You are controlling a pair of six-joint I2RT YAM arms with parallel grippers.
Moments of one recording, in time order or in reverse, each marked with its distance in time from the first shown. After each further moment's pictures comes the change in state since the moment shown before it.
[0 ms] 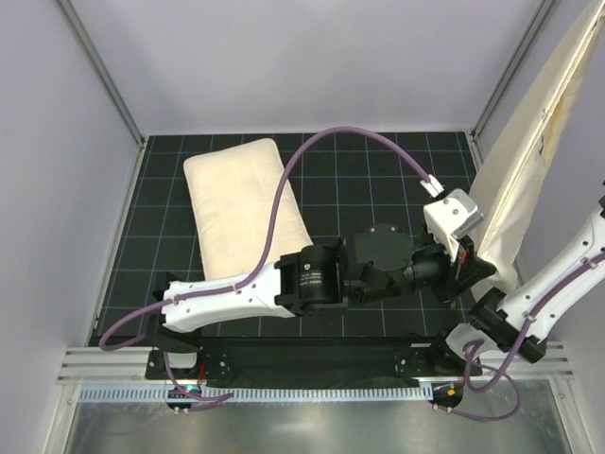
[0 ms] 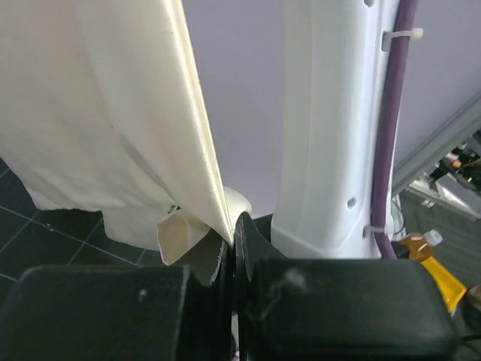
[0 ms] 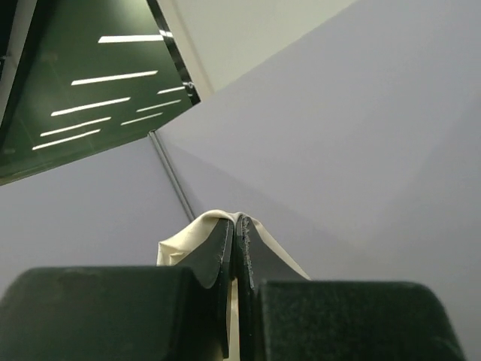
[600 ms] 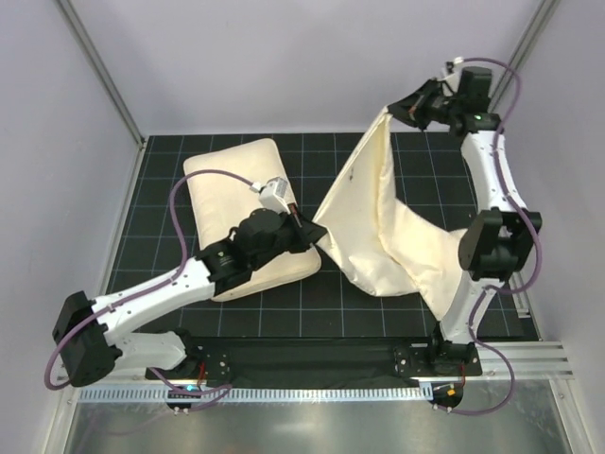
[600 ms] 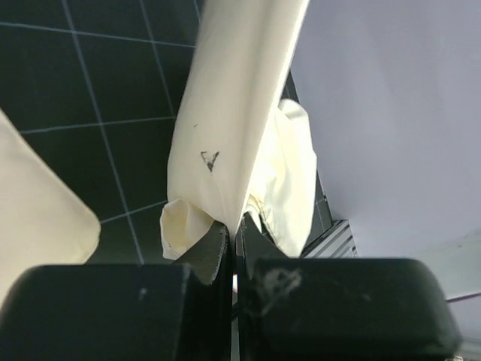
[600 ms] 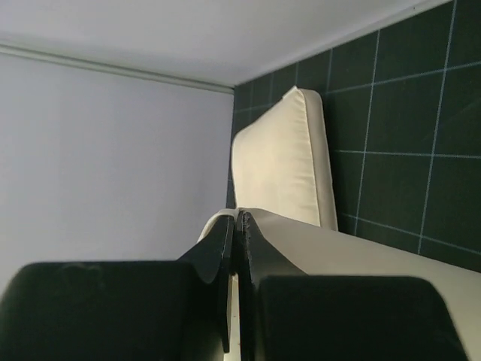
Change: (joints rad) left arm 0.590 -0.608 -1.279 0.341 0.051 -0.581; right arm 0.771 0.433 -0.436 -0.632 0.093 -0.661
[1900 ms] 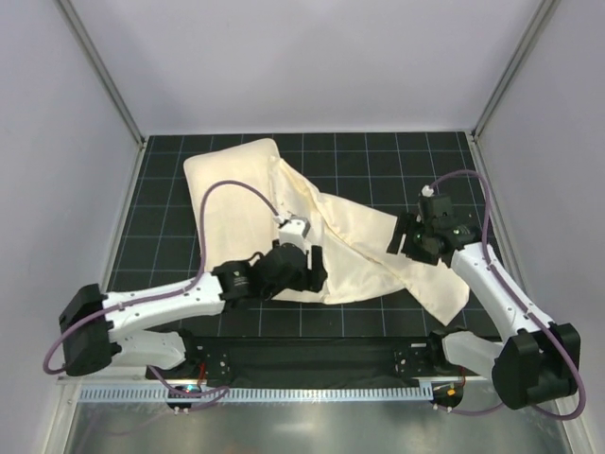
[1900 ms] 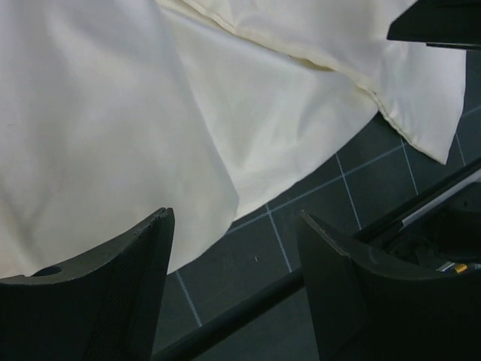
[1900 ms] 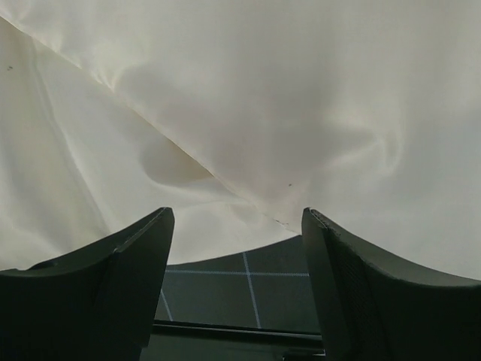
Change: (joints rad) left arm -0.171 -0.033 -0.092 -0.279 -0.212 0.170; right arm 0.302 -0.752 -1.062 -0.352 0.768 -0.443
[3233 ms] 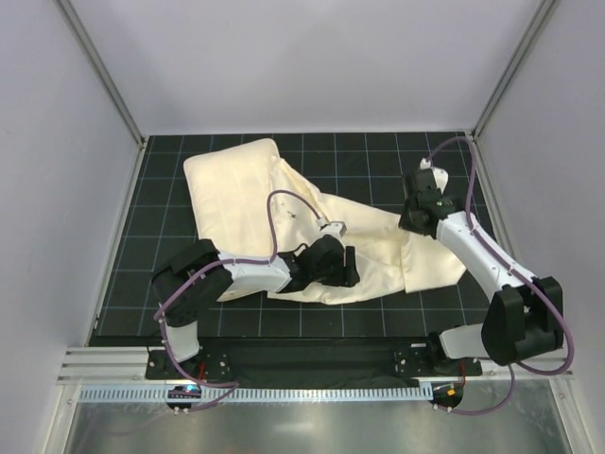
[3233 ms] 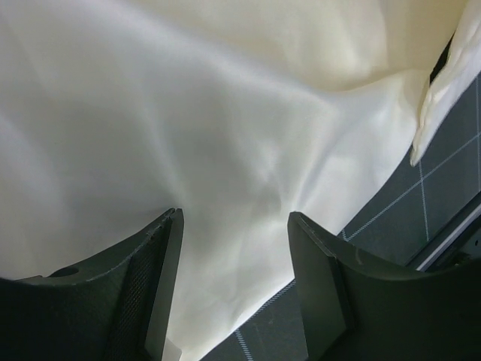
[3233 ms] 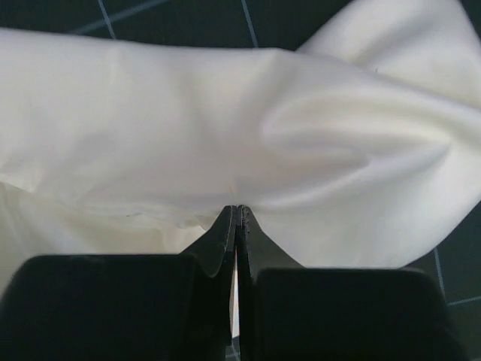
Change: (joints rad) left arm 0.080 0.629 0.119 0.433 0.312 -0.068; right arm 0.058 0.196 0.104 0.089 0.327 0.055
